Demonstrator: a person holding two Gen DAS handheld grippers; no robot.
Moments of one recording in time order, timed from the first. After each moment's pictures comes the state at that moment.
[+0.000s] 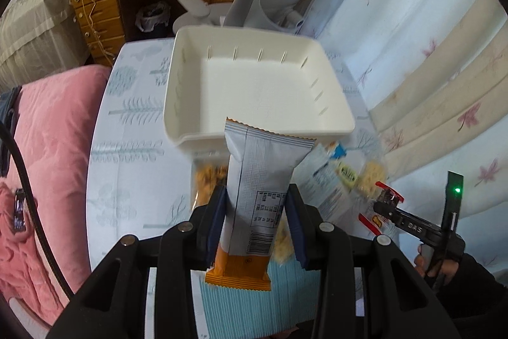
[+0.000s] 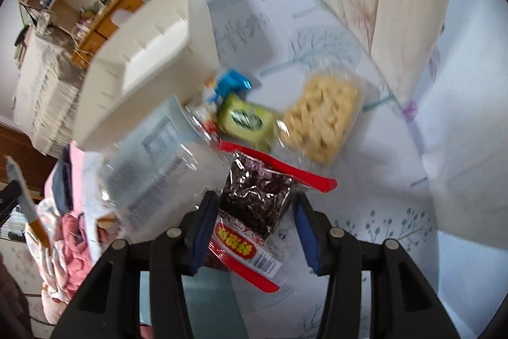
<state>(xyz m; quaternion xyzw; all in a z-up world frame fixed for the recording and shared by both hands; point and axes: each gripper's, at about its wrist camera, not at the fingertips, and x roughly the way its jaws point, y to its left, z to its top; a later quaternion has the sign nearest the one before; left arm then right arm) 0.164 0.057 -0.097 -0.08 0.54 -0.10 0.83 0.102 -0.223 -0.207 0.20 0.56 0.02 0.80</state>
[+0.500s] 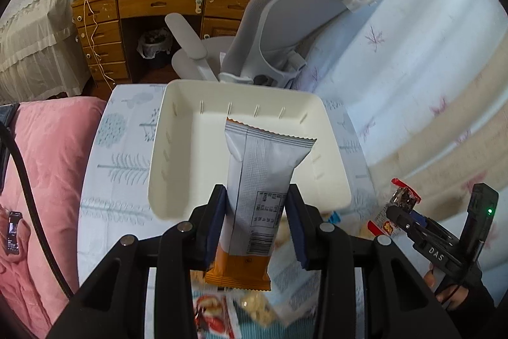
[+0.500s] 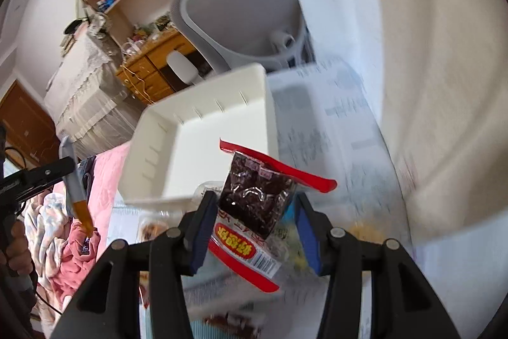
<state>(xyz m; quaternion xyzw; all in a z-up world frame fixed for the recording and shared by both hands) 0.242 0.041 -0.083 -0.10 0.48 -0.08 0.87 0.182 -0.205 -0.130 0.14 0.44 0.11 0.88</state>
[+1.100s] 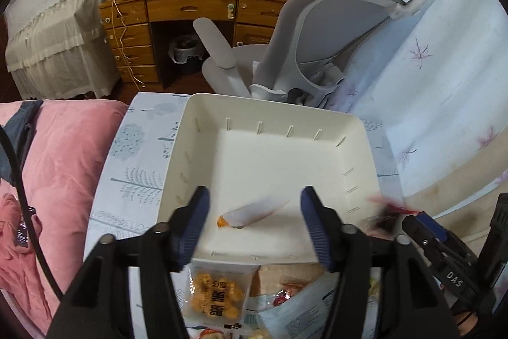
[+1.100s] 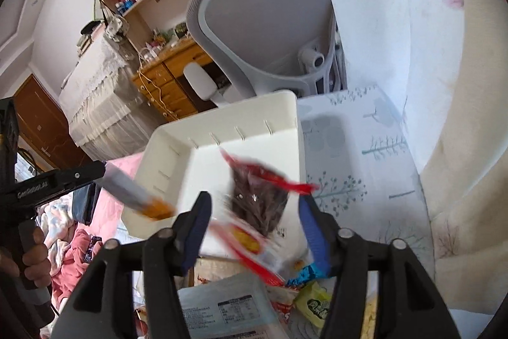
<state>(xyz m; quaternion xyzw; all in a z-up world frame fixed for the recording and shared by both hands) 0.285 0.035 -0.107 -0.09 0.48 0.01 0.88 0.238 -0.190 -0.142 0.14 0.43 0.13 0.88</state>
